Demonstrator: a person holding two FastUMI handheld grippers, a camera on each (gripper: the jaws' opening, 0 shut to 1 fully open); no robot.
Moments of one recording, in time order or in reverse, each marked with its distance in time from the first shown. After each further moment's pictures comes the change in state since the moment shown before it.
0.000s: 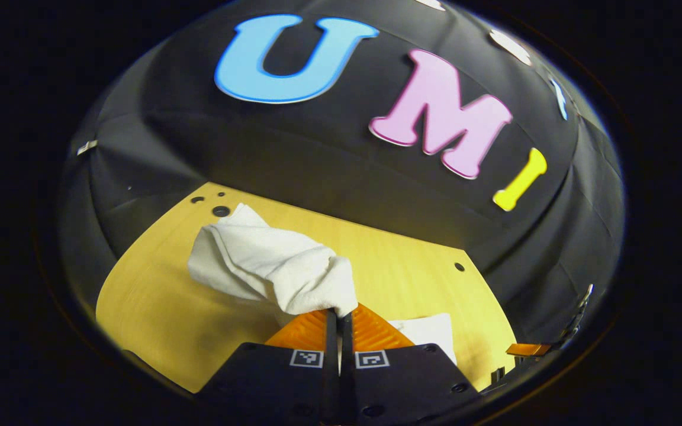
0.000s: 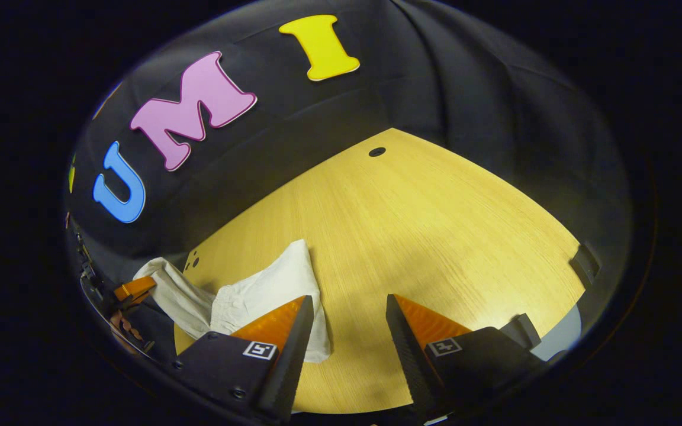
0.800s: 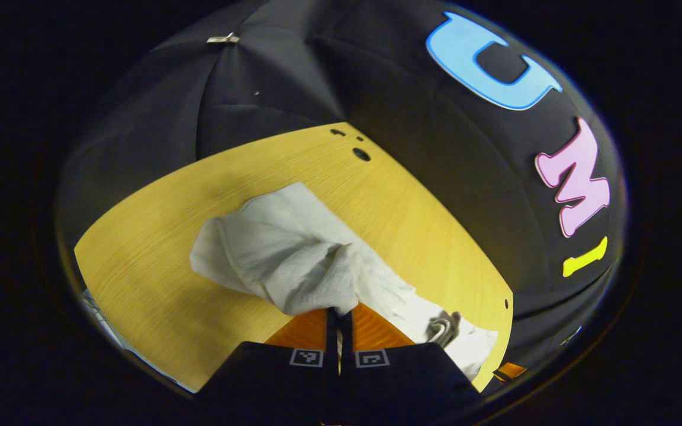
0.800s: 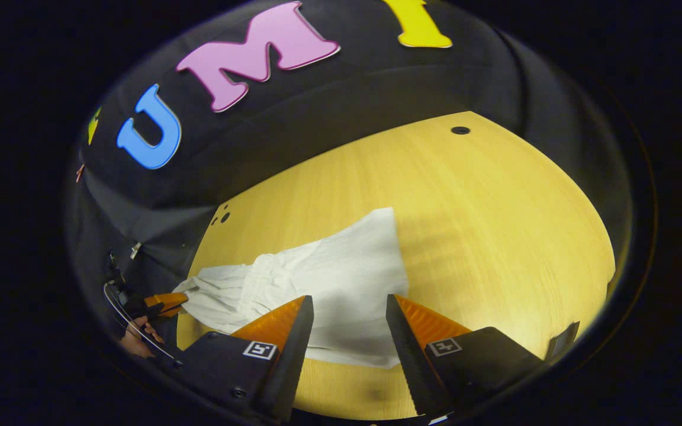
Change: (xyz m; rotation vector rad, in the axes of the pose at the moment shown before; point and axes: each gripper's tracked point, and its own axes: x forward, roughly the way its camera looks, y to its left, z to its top) left arm -0.038 0.211 -0.081 -0.509 0.077 0.293; right arm 0.055 0.108 -0.044 -0.166 0.156 0.144
